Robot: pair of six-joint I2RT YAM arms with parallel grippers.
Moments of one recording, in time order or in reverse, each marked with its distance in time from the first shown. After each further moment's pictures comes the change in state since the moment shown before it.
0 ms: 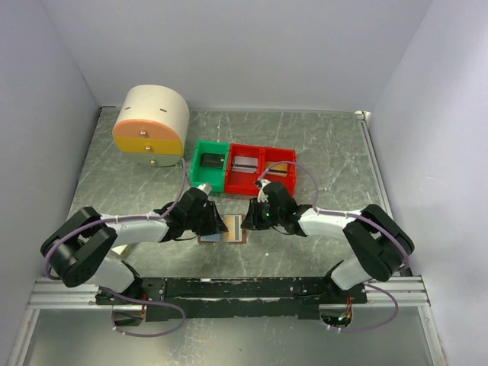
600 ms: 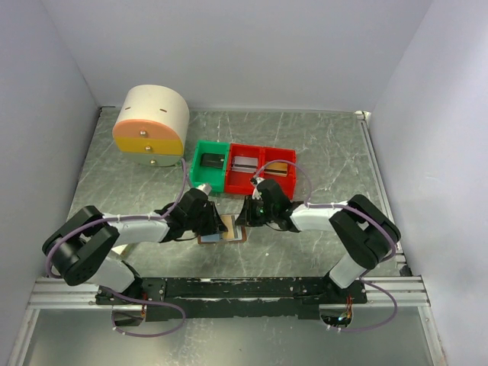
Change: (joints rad) left arm -0.002 0.014 -0.004 0.016 -0.013 -0.006; right arm 0.015 0.110 0.057 0.068 0.005 0.080
